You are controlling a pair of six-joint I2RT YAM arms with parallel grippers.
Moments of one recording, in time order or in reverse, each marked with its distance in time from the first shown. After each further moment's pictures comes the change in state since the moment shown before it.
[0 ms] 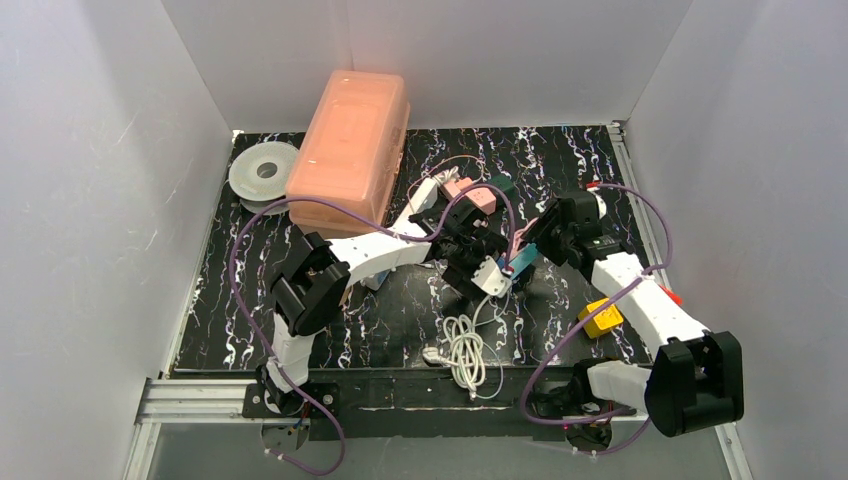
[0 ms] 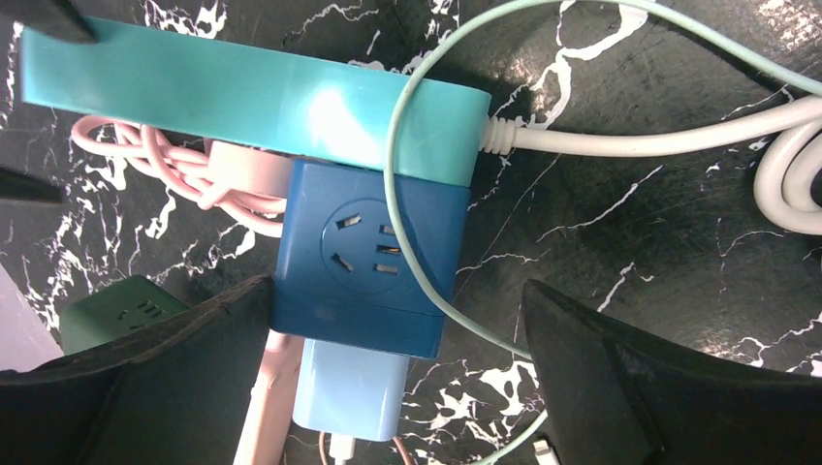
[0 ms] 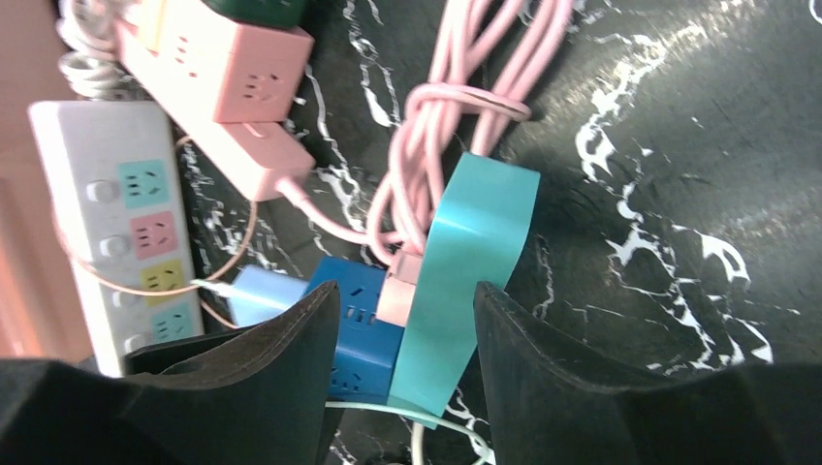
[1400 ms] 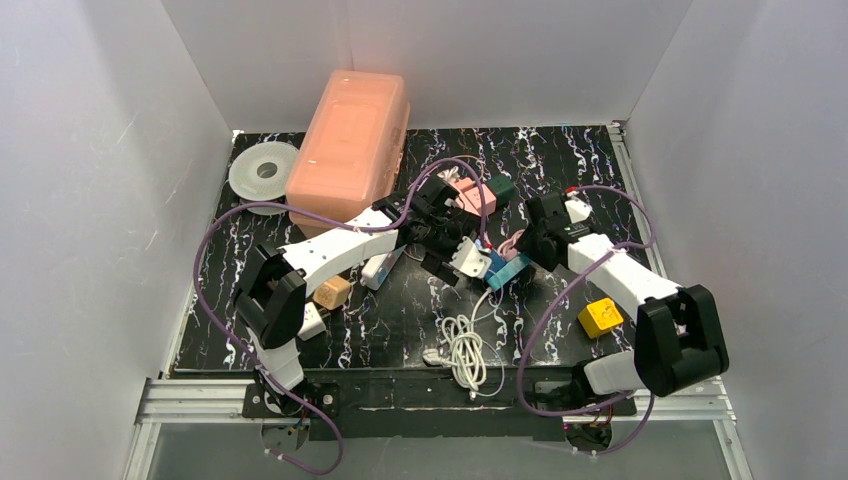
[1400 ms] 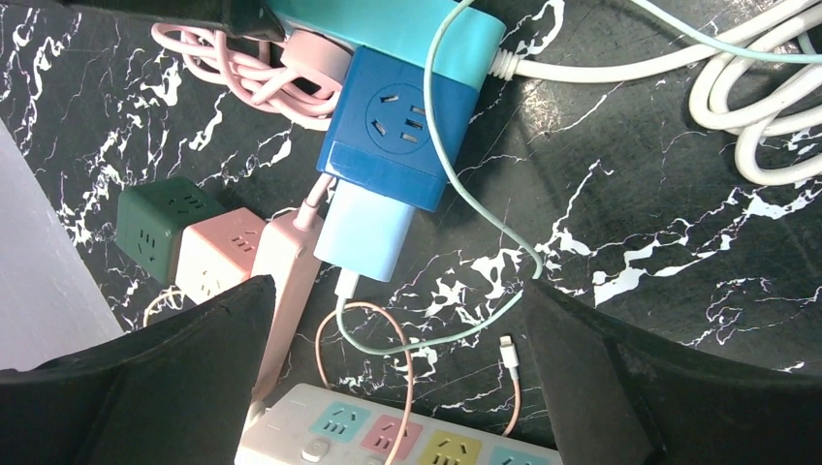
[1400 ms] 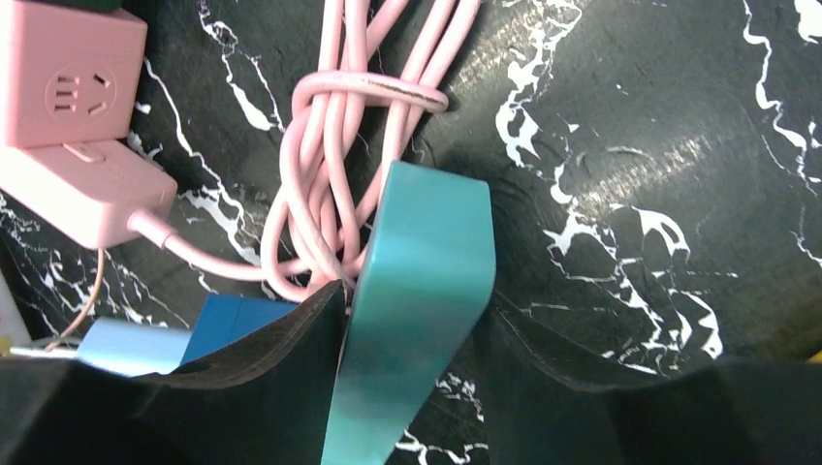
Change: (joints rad) left arm 0.088 -0.191 -0.031 -0.128 0.058 -0.014; right arm 0.120 0.198 0.077 -0.154 0.239 0.064
